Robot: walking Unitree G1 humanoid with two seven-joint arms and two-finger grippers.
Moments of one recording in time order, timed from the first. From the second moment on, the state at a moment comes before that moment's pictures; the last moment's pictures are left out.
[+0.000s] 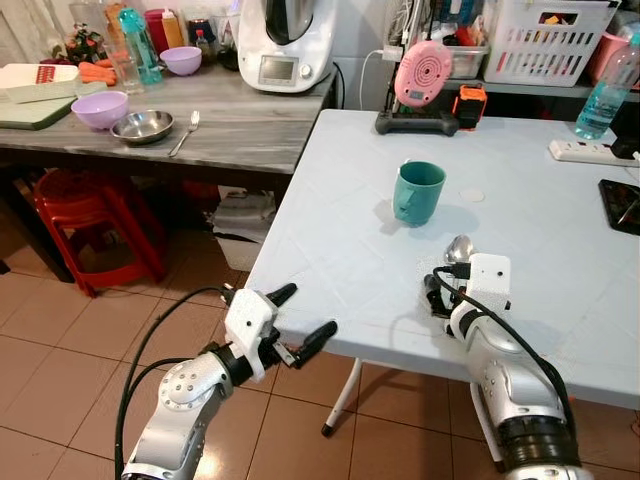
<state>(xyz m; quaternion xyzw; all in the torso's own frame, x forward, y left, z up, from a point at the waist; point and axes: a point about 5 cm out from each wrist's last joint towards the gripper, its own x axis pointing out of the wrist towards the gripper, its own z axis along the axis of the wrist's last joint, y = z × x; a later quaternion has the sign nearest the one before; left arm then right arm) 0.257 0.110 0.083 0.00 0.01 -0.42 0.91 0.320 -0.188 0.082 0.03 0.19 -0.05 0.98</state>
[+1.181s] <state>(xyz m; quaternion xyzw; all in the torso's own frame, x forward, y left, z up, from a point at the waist) 0.248 0.104 0.080 0.00 0.02 -0.46 0.89 0.353 -0.194 0.080 0.00 0.22 -0.01 0.98</state>
